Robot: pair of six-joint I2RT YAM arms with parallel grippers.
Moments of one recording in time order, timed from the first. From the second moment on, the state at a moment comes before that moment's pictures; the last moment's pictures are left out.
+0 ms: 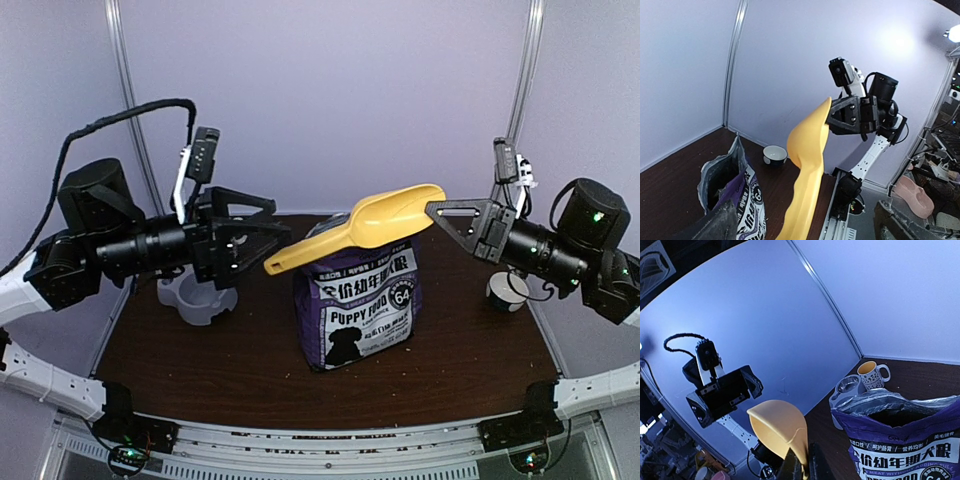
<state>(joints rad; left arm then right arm) -1.20 1.01 1.18 -0.13 0.08 -0.27 1.08 0.83 1.05 -0.15 0.06 0.54</state>
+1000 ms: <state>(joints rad) -1.19 1.15 1.18 0.09 0.16 -0.35 1.08 0.80 1.01 -0.01 0.15 0.77</state>
